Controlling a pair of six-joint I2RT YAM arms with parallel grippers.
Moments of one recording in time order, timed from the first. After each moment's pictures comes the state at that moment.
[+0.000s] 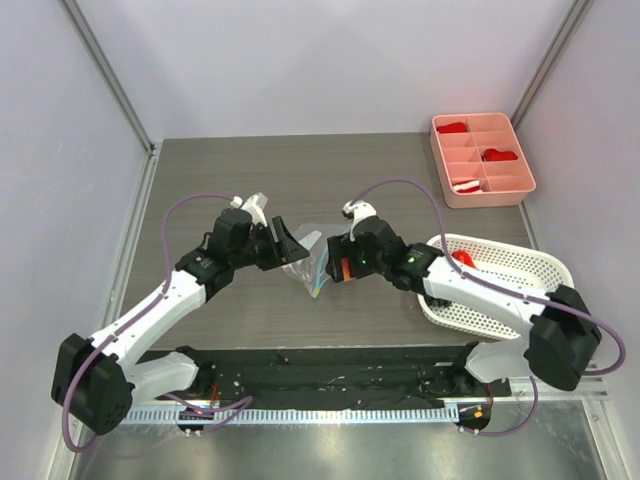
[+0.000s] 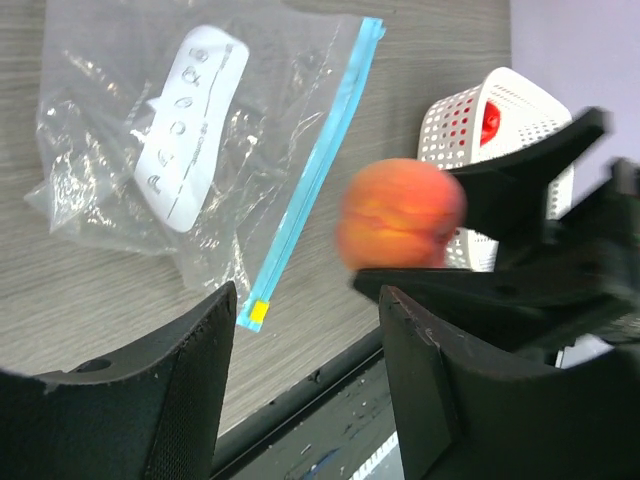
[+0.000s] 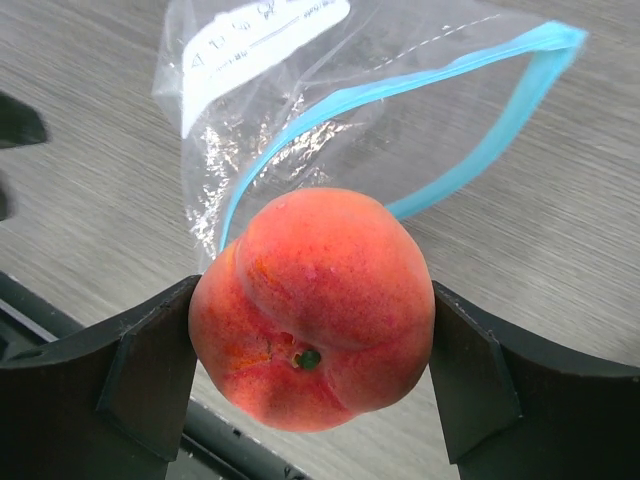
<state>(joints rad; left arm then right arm) -0.53 1.11 0.78 -0.21 0.27 -0.78 0.84 1.36 0.91 -0.27 0.11 0.41</state>
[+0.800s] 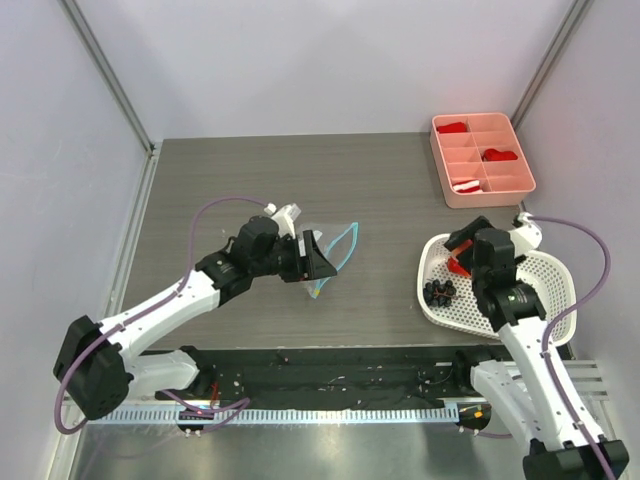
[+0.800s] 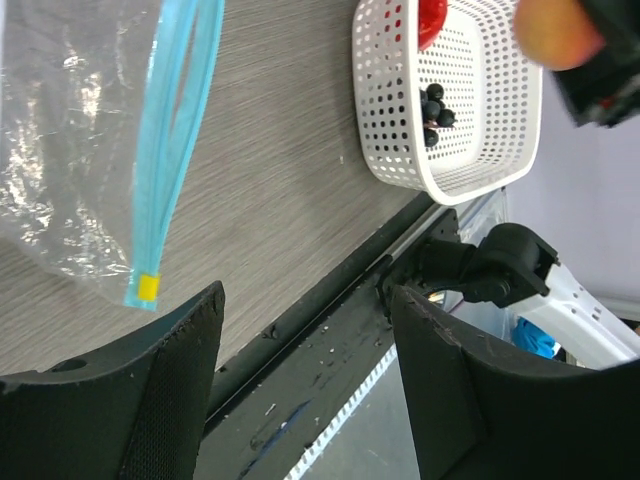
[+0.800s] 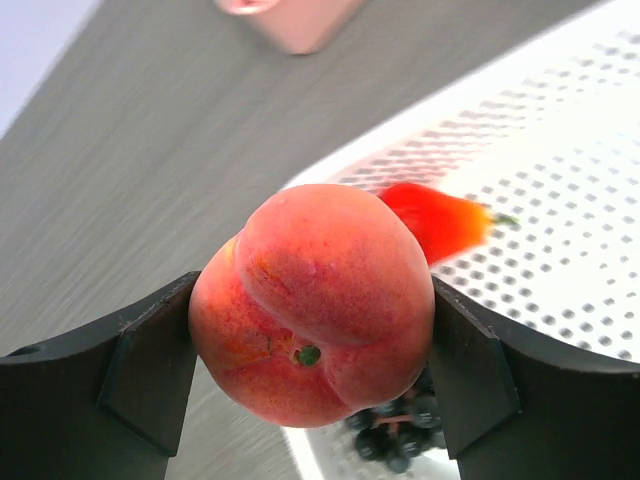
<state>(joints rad) -0.72 1.17 0.80 -0.18 0.31 -0.79 0.18 0.69 0.68 -0.53 0.41 0.75</state>
